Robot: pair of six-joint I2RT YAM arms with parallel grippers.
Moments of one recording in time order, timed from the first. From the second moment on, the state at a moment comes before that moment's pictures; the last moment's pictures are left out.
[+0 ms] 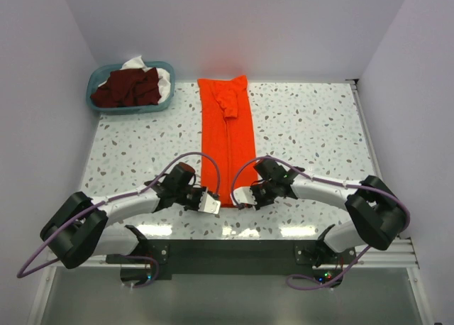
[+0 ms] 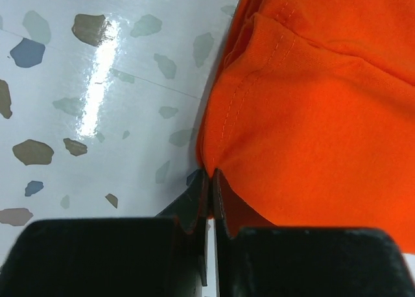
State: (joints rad) left arm -0.68 1.27 0.44 -0.12 0.54 1.01; right arm 0.76 1.44 0.68 -0.40 -0.43 -1.12
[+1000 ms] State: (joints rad) left arm -0.52 1.26 0.78 -0.46 0.68 1.03; right arm 0.64 1.35 0.88 -0.59 -0.48 -0.94
